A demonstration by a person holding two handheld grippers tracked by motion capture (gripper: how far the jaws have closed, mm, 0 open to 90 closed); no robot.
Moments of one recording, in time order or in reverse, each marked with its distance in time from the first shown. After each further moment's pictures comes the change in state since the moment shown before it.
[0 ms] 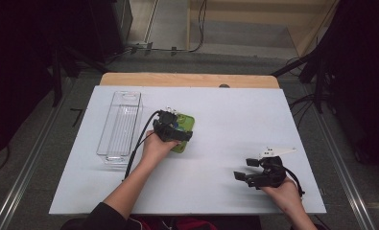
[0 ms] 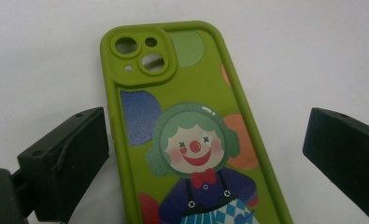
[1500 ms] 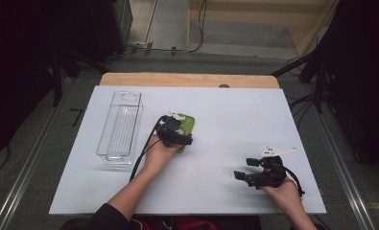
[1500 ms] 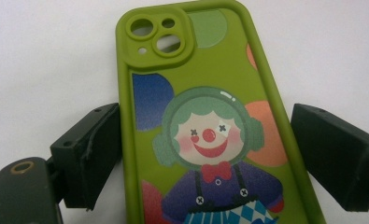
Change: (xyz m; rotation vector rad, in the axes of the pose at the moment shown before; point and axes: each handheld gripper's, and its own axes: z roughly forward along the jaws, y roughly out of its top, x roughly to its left) left arm -0.018 -0.012 0.011 -0.017 0.188 0.045; right arm 0.000 0.000 0.000 -0.006 0.000 0.006
